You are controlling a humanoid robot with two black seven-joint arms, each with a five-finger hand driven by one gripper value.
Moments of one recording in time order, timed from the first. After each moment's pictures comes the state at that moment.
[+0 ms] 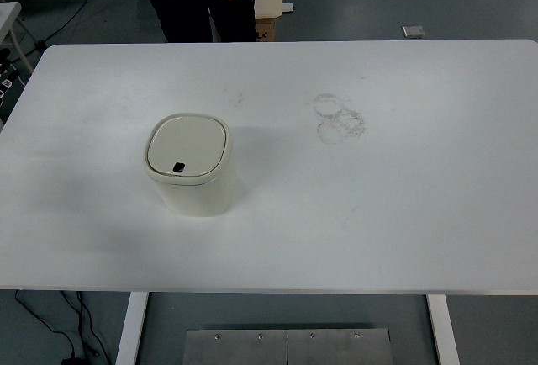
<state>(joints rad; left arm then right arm) -0.82 0.52 -0.71 -0.26 -0.27 -0.48 -0.11 0.04 0.00 0.28 0.10 -0.31 0.06 0.15</state>
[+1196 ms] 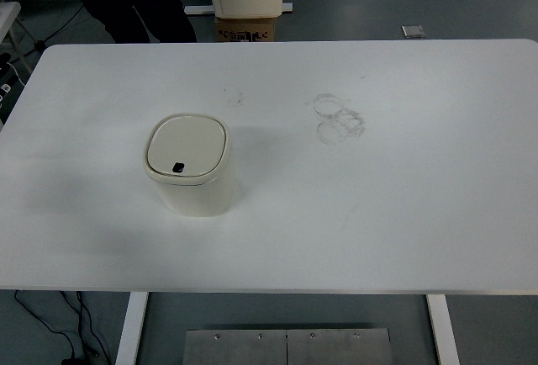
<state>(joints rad) -0.81 0.54 -0.70 -0.28 -0.26 -0.46 -0.10 0.04 0.00 0.28 0.10 -0.31 0.06 0.15</state>
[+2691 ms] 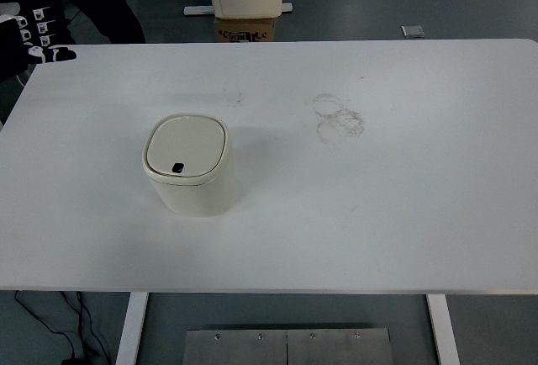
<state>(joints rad) -1.15 0.87 -0.08 -0.86 -0.02 -0.46 -0.10 0.04 0.00 0.28 0.10 -0.31 0.06 0.15</state>
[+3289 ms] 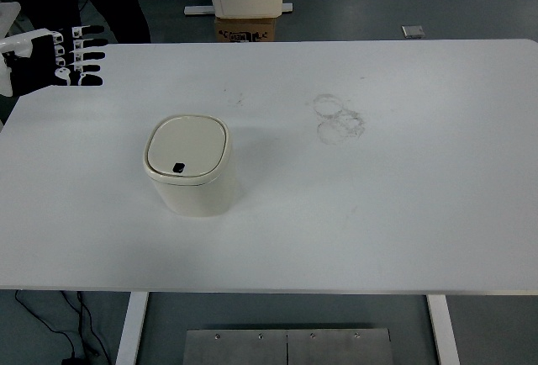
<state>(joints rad) -1.18 0.89 -0.08 -0.94 0.15 -0.55 -0.10 0.04 0.00 0.28 0.10 -0.31 0.06 0.15</state>
